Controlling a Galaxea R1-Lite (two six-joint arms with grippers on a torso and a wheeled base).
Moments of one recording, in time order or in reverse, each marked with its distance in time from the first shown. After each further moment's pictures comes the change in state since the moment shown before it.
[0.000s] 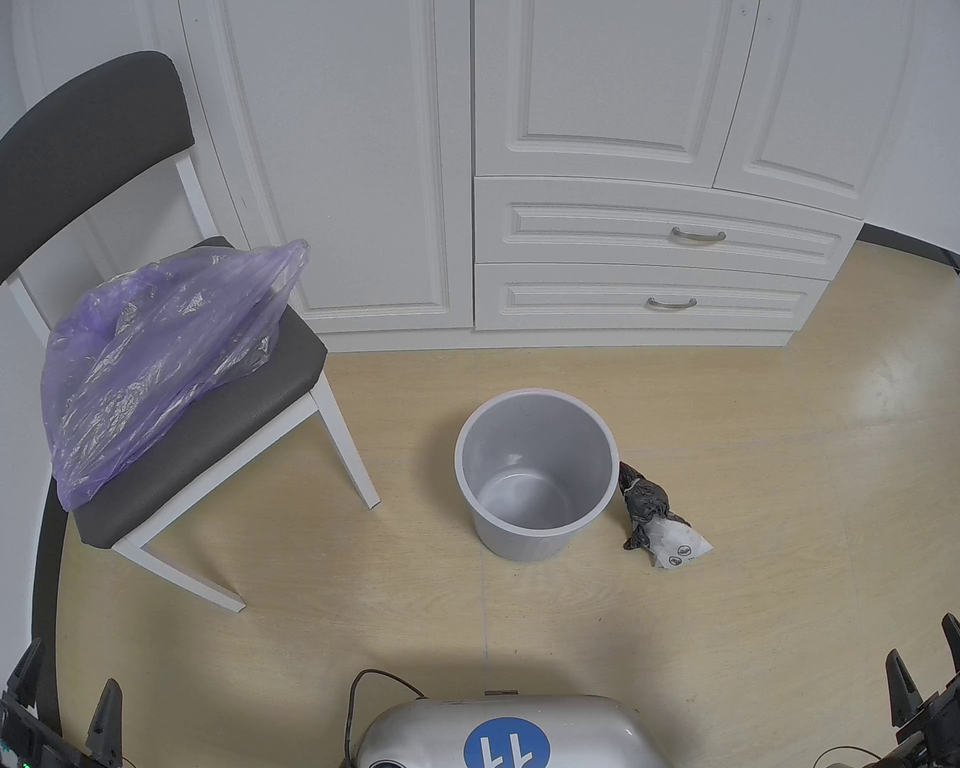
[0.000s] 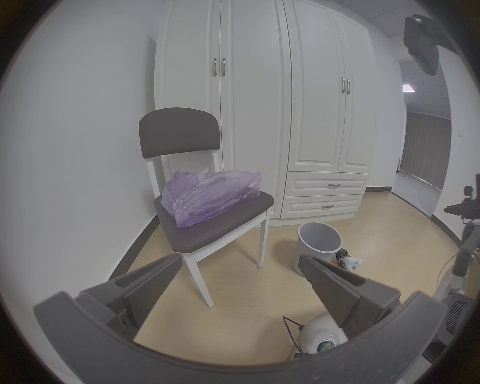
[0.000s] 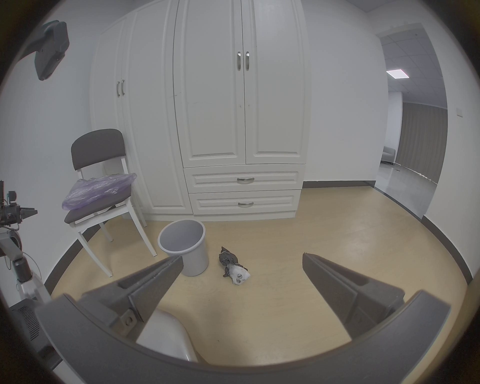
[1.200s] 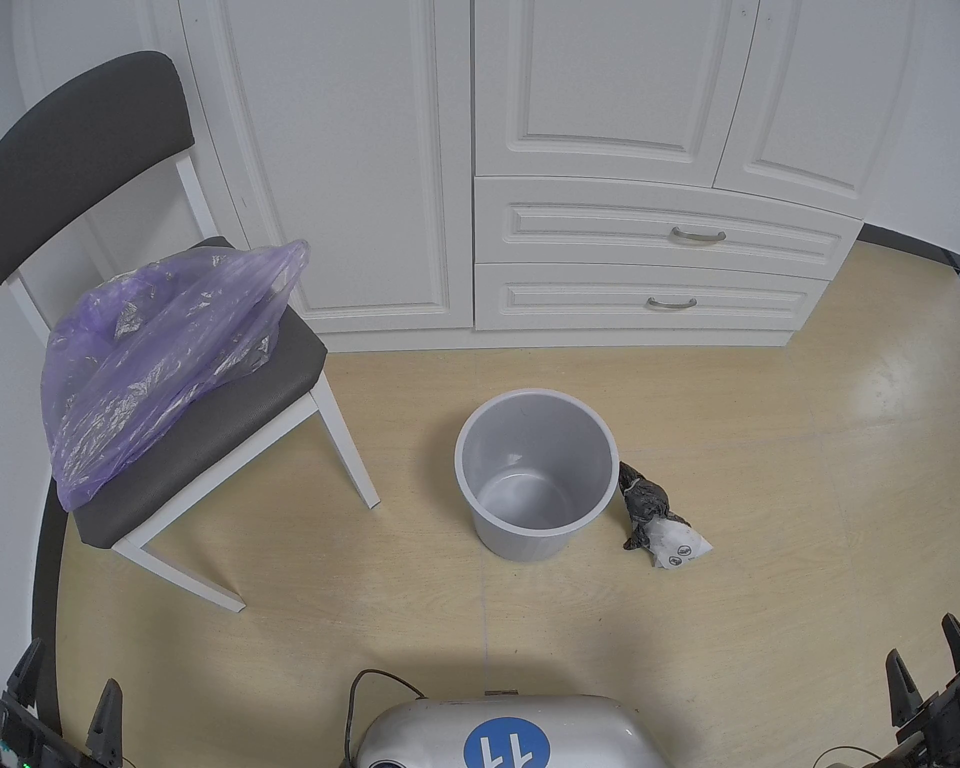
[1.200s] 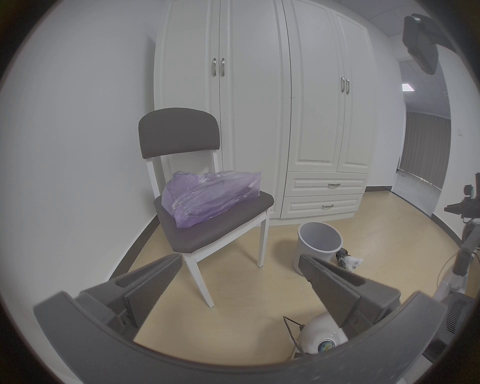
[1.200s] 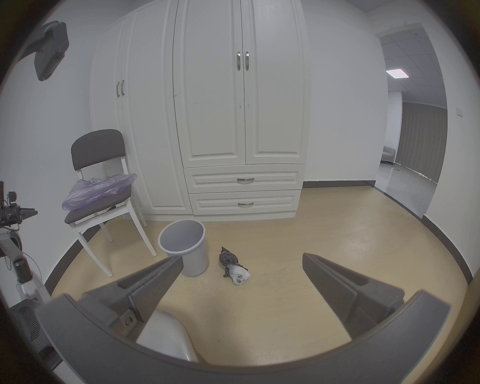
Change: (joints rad) left arm 0.000 0.000 0.000 0.000 -0.001 0.003; right arm 0.000 0.000 0.000 0.000 0.000 0.002
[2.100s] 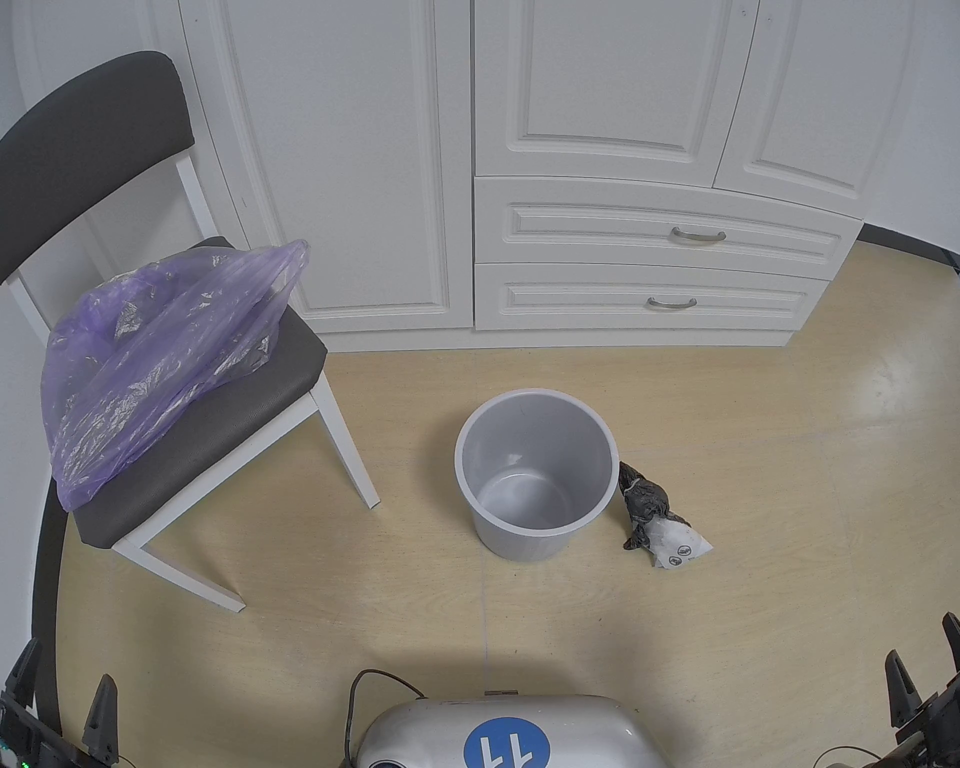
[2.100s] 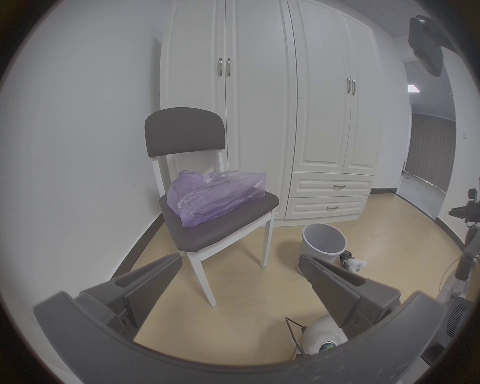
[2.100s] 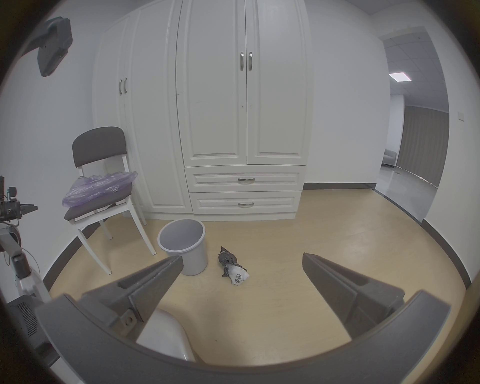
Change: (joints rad) left arm 0.001 0.000 0.000 0.000 0.031 -0.016; right arm -0.003 0.000 0.000 -0.002 0.005 -0.021
